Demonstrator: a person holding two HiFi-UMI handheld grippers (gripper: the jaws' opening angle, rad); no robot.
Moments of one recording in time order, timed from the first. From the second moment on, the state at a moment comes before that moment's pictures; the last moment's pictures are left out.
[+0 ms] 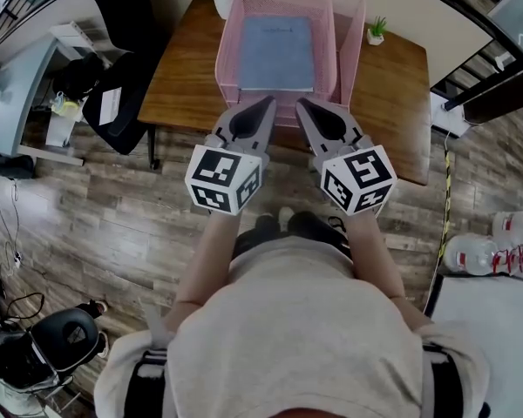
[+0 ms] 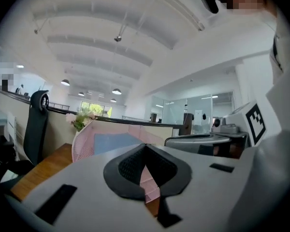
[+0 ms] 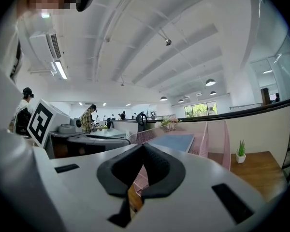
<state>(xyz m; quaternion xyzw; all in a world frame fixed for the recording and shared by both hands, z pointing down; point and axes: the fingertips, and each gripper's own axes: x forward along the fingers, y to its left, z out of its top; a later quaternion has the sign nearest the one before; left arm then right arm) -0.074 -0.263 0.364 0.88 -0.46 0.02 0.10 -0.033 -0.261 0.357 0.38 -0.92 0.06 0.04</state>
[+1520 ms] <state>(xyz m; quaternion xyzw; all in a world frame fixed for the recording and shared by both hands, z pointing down) -0.070 -0.261 0.391 0.89 -0.44 0.06 0.10 -0.038 -0.257 0.387 0.37 -0.92 0.07 0.06</state>
